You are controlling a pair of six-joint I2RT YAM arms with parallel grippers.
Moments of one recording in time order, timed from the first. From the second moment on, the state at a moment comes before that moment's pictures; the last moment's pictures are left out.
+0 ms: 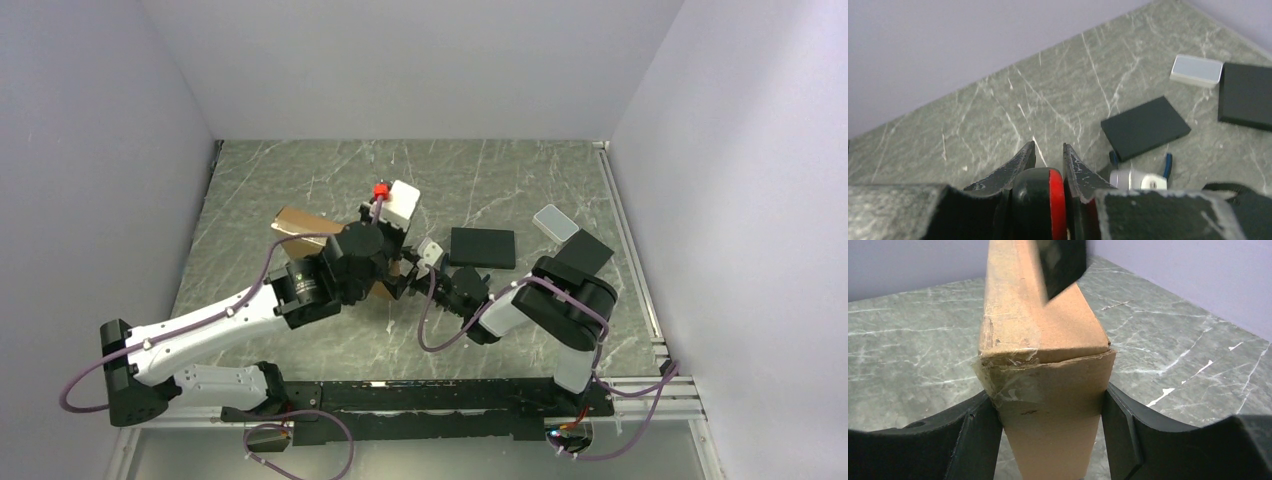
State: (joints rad) left arm -1.12 1.13 1.10 -0.15 -0.73 0.01; right arm 0.95 1.81 0.53 1.42 -0.06 -0.04
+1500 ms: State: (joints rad) left arm -1.04 0.66 1.42 -0.91 -0.78 -0.14; right arm 0.84 1.33 1.31 -0.17 -0.43 0.02
